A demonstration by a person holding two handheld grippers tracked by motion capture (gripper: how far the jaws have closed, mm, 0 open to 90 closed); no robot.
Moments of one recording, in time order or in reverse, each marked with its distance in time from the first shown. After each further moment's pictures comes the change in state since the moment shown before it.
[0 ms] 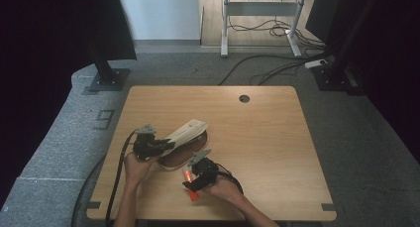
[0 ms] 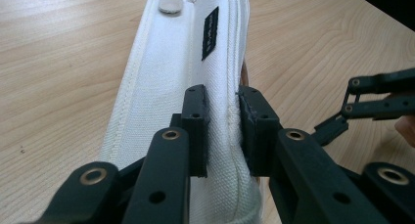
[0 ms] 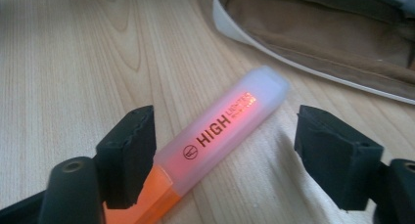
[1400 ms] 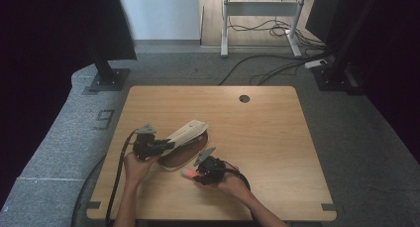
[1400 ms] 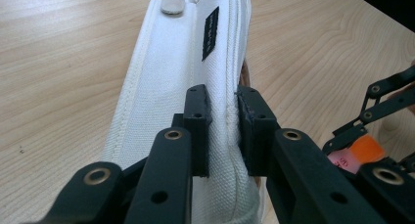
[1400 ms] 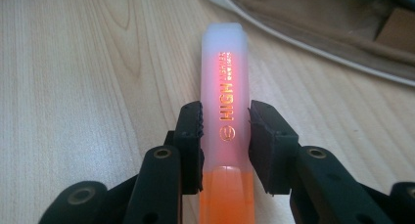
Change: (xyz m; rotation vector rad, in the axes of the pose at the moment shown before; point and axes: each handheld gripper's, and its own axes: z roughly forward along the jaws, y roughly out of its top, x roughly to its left) left arm -0.001 0.001 -0.001 0.001 0.003 0.002; right arm -0.012 -0.006 -0.019 0.080 -0.009 -0.057
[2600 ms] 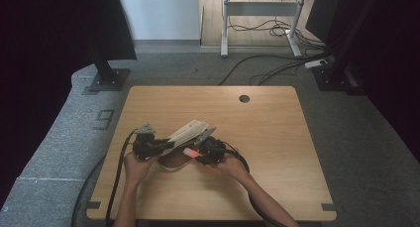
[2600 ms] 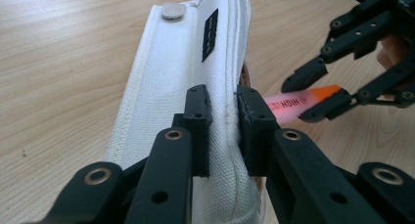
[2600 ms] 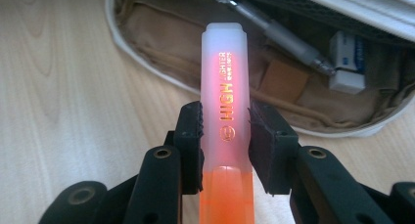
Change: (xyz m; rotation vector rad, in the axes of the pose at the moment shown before) left arm -0.001 0.001 -0.002 -0.012 0.000 0.004; right arm -0.049 0.030 -0.008 0.001 -0.077 0.026
